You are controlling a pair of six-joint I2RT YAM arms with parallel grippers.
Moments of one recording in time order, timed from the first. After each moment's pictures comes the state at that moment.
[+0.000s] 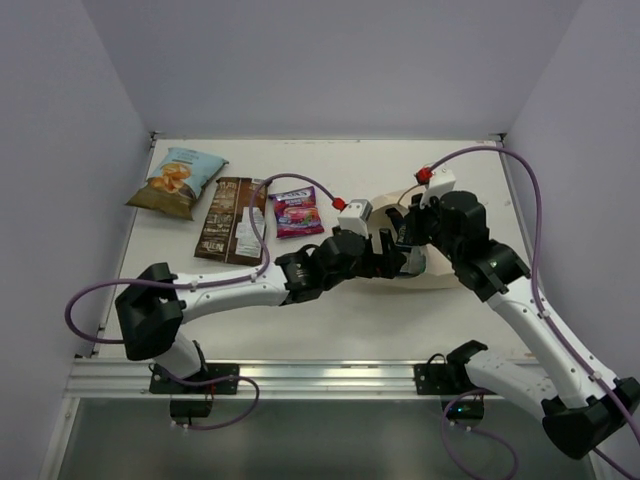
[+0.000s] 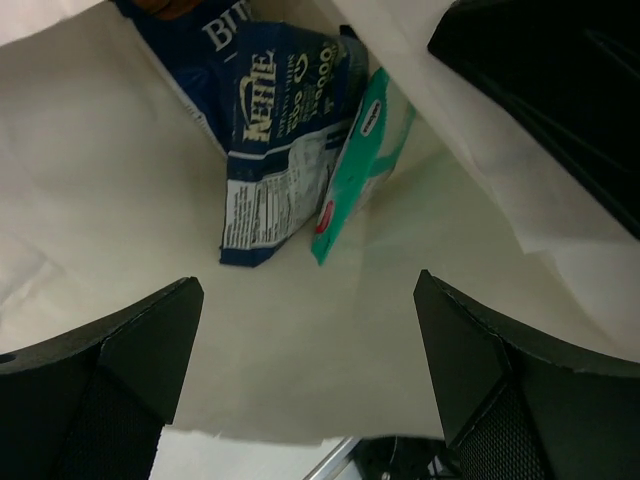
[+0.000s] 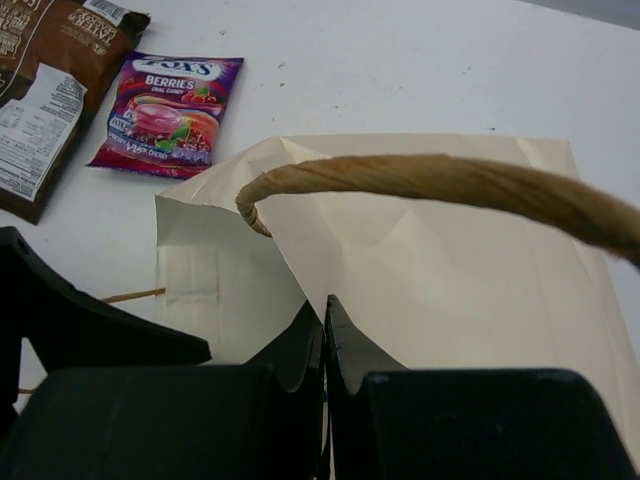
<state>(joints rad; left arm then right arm) -1.12 1.57 1.10 0.06 -0.28 -0.81 0.50 0.95 1.00 -0.49 0.14 0.10</state>
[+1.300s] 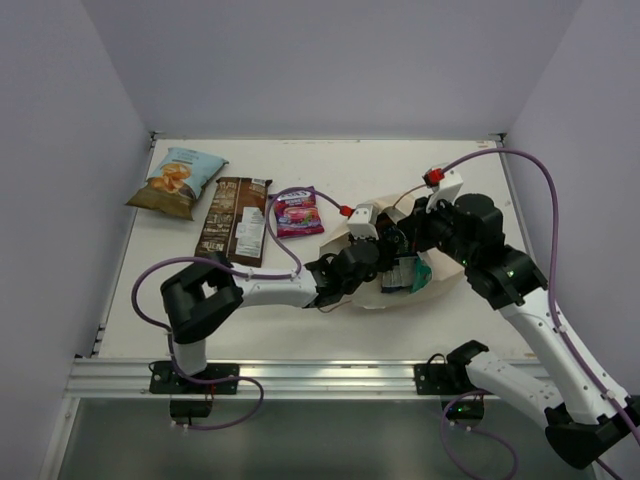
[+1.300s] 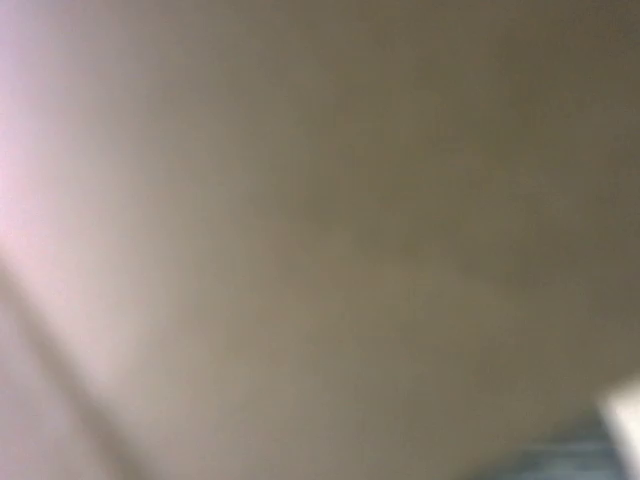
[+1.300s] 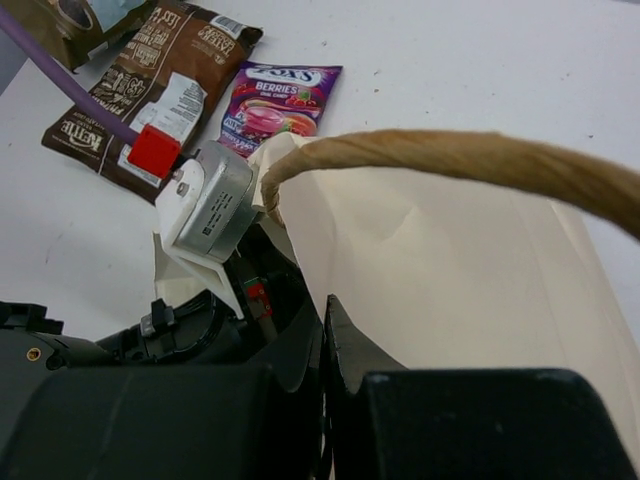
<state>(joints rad) -1.13 1.85 1.11 0.45 -0.49 -0.78 0.50 0.88 1.06 -0.57 -0.04 0.19</state>
